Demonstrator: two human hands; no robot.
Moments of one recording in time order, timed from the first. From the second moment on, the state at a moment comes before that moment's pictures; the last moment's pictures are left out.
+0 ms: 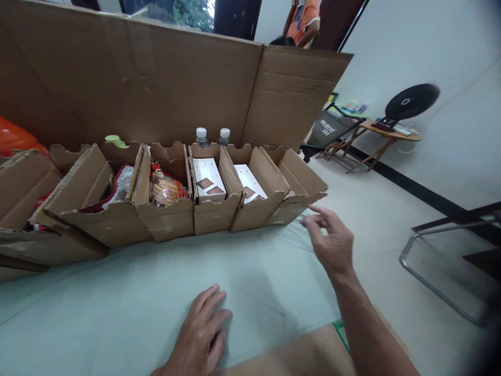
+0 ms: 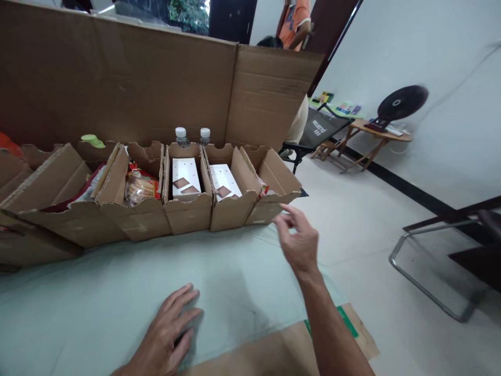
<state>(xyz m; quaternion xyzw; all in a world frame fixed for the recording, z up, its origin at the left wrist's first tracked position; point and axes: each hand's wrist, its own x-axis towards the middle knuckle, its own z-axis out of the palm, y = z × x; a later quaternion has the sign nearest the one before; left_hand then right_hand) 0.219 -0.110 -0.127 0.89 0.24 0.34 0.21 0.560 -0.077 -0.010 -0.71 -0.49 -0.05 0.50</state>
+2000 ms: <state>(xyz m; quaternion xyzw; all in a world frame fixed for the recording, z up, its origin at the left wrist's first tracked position) 0.119 0.017 -0.085 0.70 0.34 0.39 0.48 0.368 0.004 0.088 -0.43 -0.88 0.20 0.00</state>
